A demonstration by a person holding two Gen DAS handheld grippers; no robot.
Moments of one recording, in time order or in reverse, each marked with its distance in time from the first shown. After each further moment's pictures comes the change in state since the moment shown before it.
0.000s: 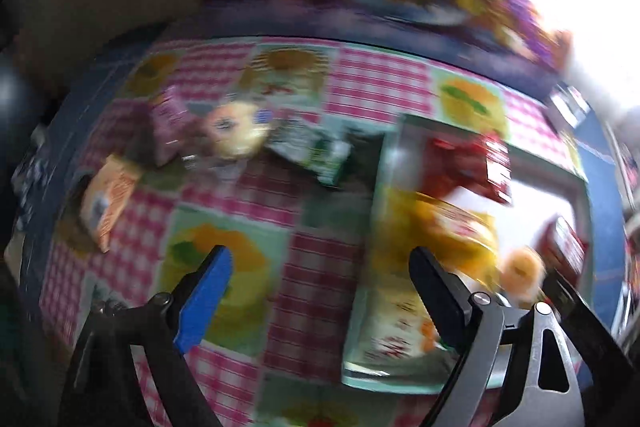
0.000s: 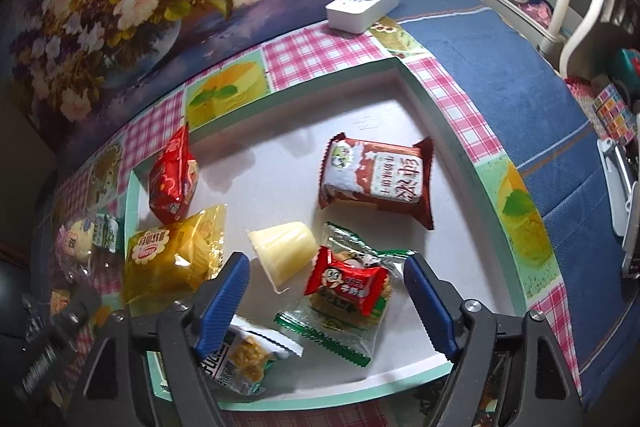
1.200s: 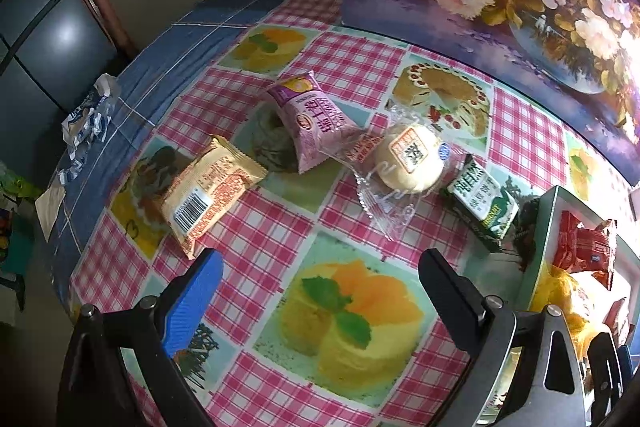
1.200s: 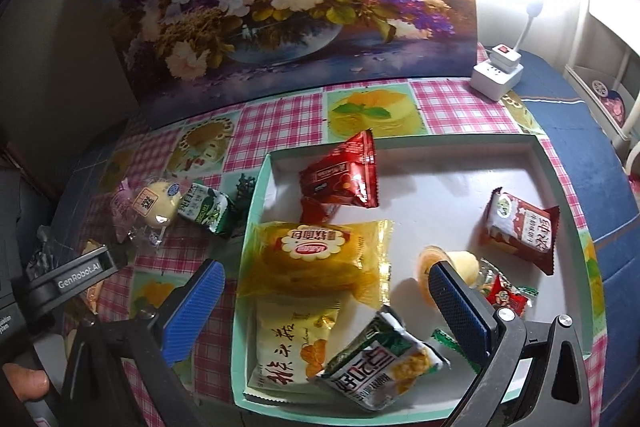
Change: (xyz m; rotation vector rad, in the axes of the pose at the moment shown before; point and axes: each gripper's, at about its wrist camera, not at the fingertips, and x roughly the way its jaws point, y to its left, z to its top) left arm 0.028 0.105 0.021 -0.192 0.004 0.172; right arm -0.019 0.108 -0.023 -0.267 -0.140 0.149
